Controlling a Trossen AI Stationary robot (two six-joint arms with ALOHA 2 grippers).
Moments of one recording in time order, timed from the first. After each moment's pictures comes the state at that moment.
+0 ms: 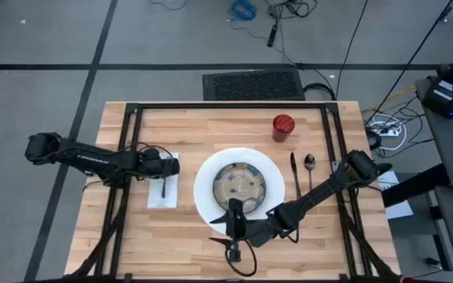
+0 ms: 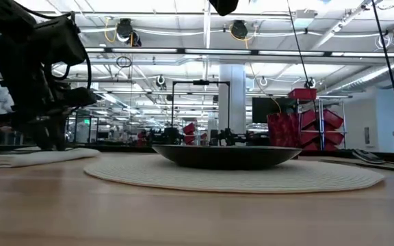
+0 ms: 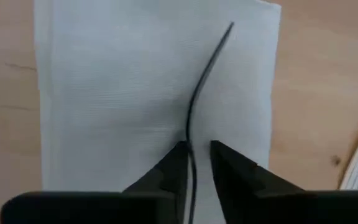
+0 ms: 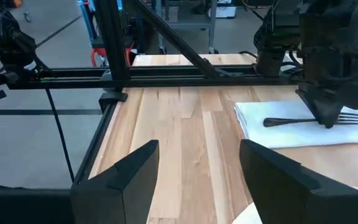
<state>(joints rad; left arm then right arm) 0.01 1.04 0.36 -0.57 -0.27 -1.66 0.53 1.93 1.32 0.26 0.50 0.22</state>
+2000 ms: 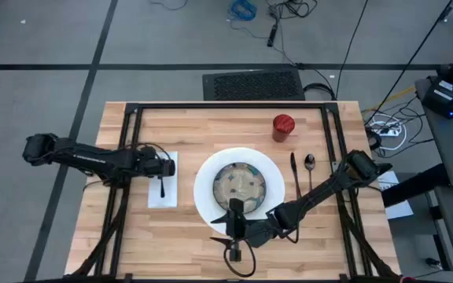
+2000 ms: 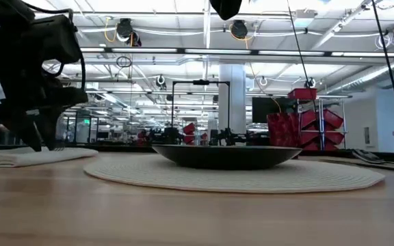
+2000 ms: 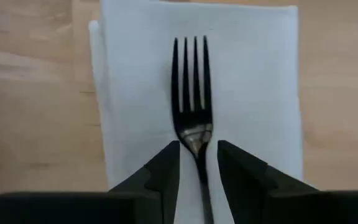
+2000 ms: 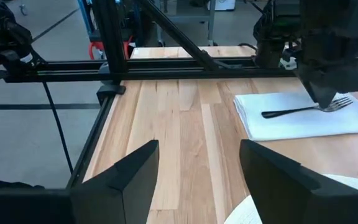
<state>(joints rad) 0.01 0.98 0.39 -0.75 -0.29 -1.56 0.53 1.93 1.32 0.22 0.50 0.24</state>
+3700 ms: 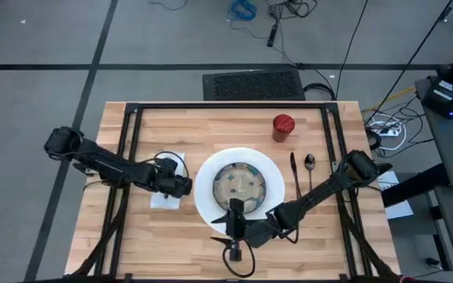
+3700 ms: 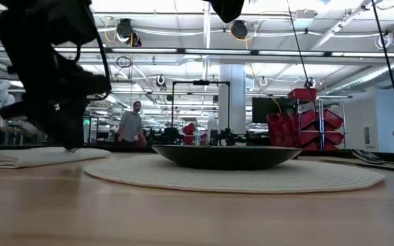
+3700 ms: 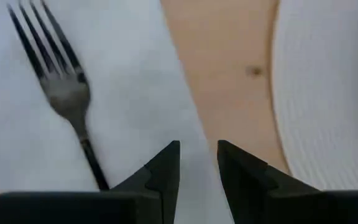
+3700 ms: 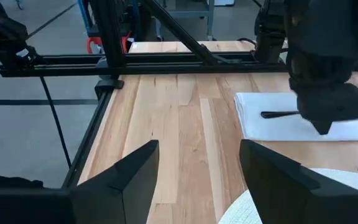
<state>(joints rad) -0.24 1.31 0.62 -0.64 -0.39 -1.43 0.53 1.93 1.32 0.20 0.50 0.25</state>
